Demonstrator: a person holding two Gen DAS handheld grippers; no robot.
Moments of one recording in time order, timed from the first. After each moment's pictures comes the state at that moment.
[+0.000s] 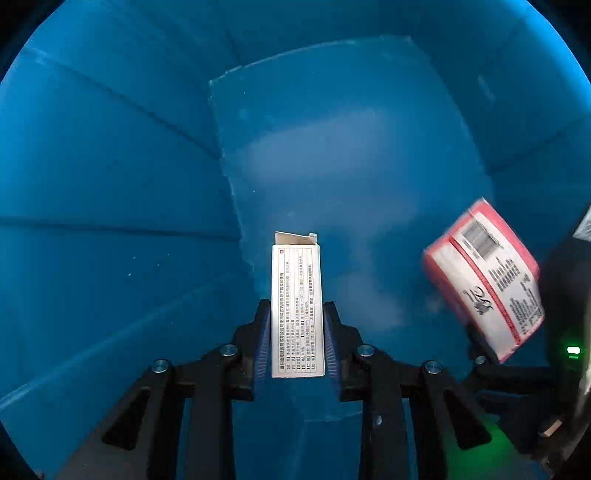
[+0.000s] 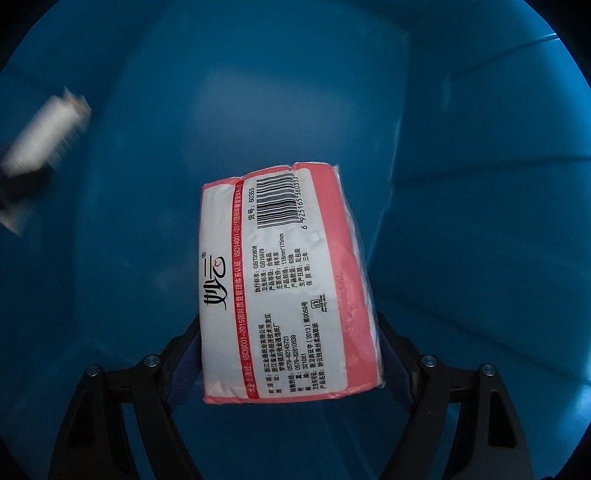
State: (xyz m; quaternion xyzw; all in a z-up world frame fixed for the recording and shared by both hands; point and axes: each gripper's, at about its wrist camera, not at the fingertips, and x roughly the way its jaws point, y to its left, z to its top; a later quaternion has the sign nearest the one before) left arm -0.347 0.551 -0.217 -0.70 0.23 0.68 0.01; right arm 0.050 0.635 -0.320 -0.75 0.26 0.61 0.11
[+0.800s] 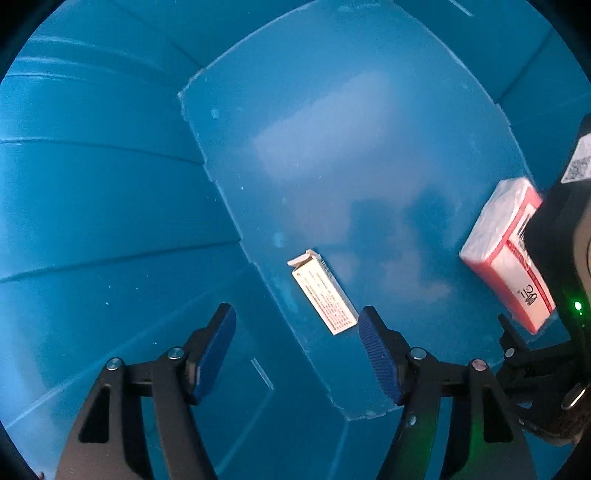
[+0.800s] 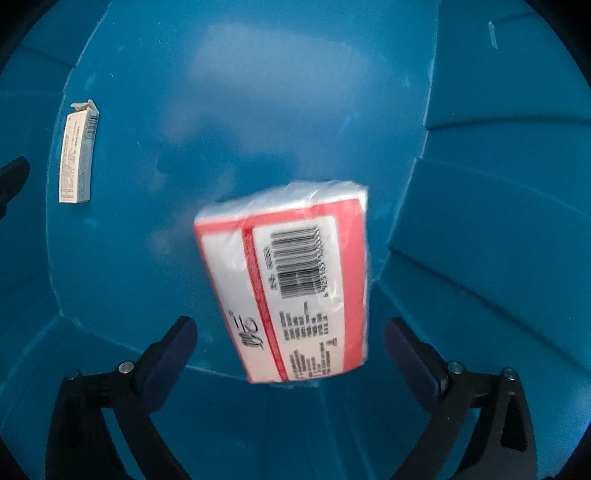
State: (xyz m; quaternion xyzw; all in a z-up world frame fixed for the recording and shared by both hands) left arm -0.328 0.579 -0.250 -0.68 0.34 0.65 0.01; right arm 0.072 0.610 -0.330 -0.77 0.28 0.56 0.07
